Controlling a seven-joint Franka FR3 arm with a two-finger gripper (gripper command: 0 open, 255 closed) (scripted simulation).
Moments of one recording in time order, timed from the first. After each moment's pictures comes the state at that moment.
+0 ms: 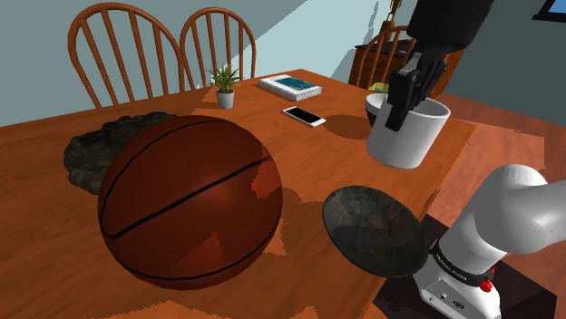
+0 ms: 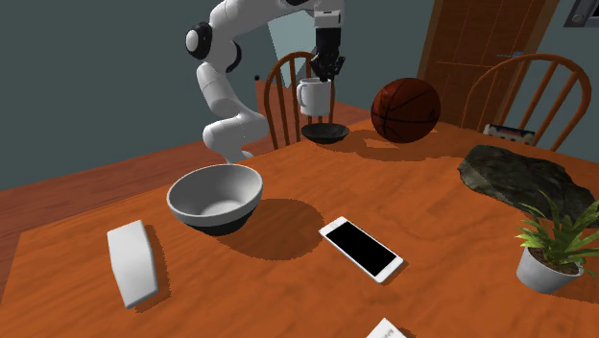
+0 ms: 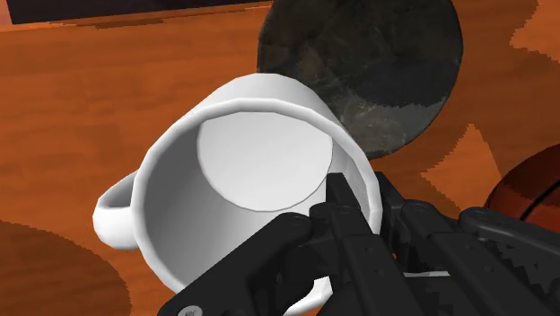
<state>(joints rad) 0.11 -0.82 0.45 -2.08 0.32 1.36 0.47</state>
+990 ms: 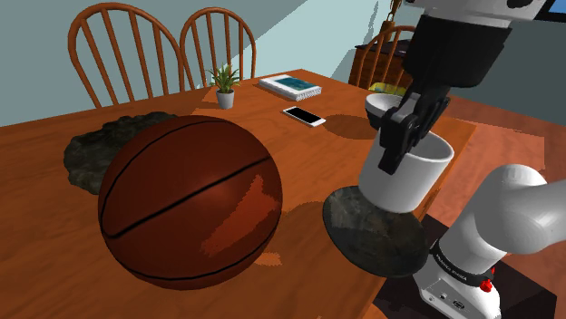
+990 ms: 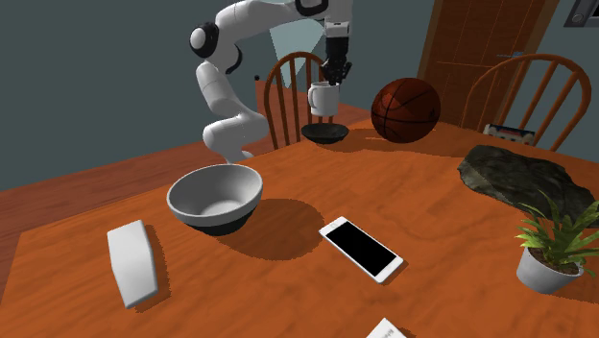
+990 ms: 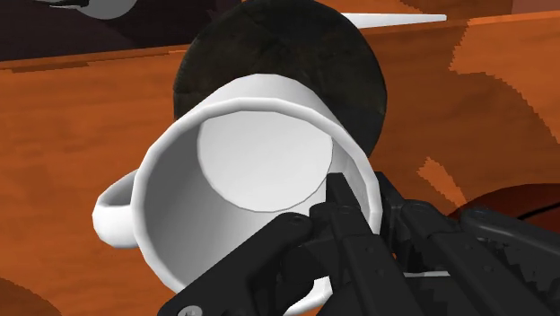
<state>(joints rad) 0.12 -0.81 0.61 -2.07 0.41 1.41 0.62</state>
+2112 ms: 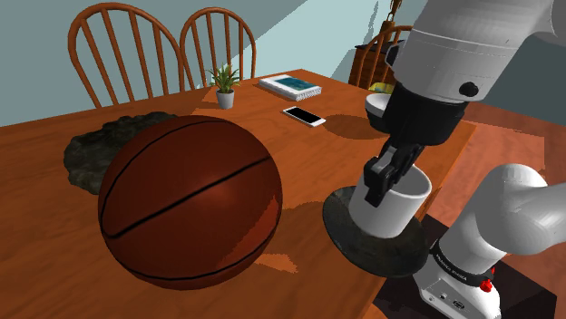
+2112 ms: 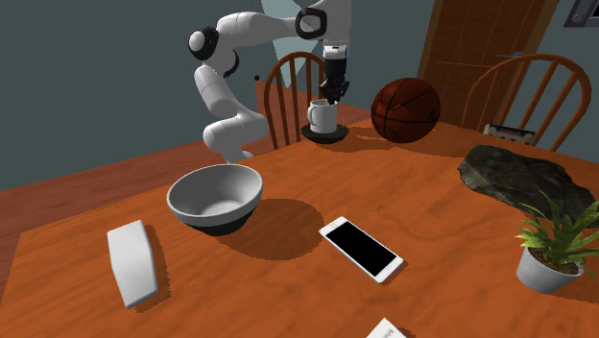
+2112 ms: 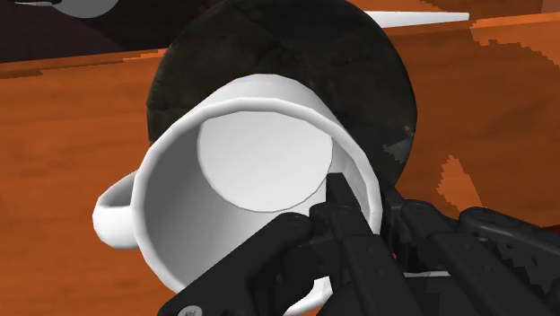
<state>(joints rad) 0.15 -0.87 0.65 -2.26 0.46 1.54 0.60</state>
